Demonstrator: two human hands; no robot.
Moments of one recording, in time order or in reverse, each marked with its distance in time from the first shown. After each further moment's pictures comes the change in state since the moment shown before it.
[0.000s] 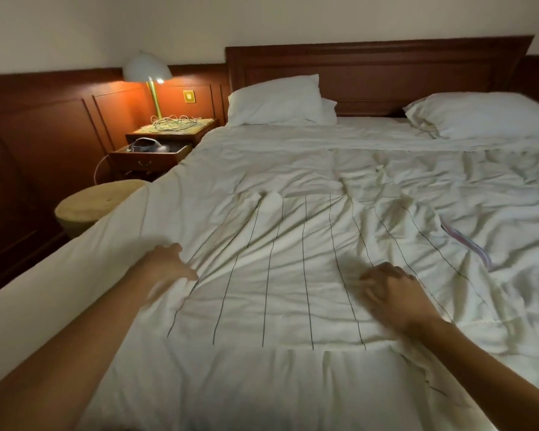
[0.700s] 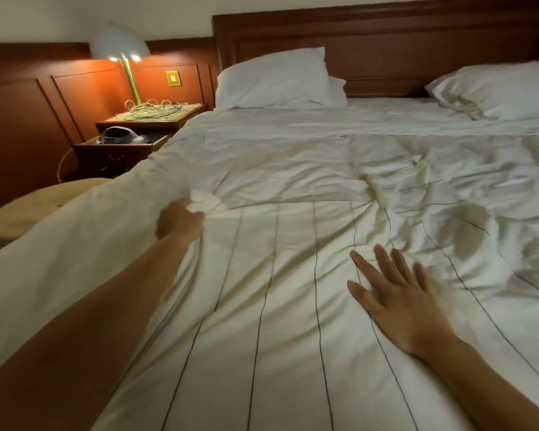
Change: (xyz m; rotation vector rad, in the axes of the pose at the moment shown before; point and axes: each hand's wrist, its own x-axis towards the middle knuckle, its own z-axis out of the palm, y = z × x) left_hand 0.259 0.129 0.016 -0.407 0.546 0.022; right_hand 0.171 0.030 0.106 -0.080 -0.109 0.046
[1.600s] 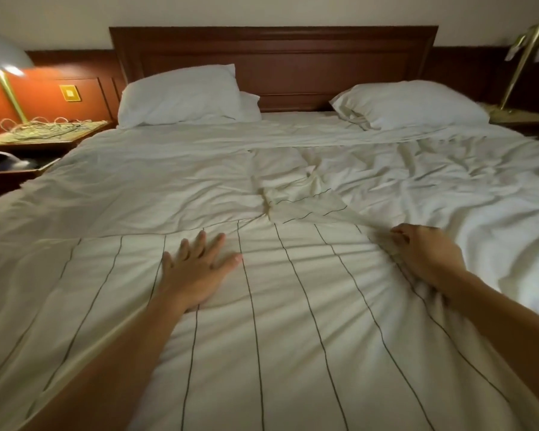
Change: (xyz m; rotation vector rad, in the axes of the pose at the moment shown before) left_hand -0.122 0.120 0.127 0.389 -0.499 0.543; right_hand 0.027 0.228 -0.090 0.042 0.224 0.461
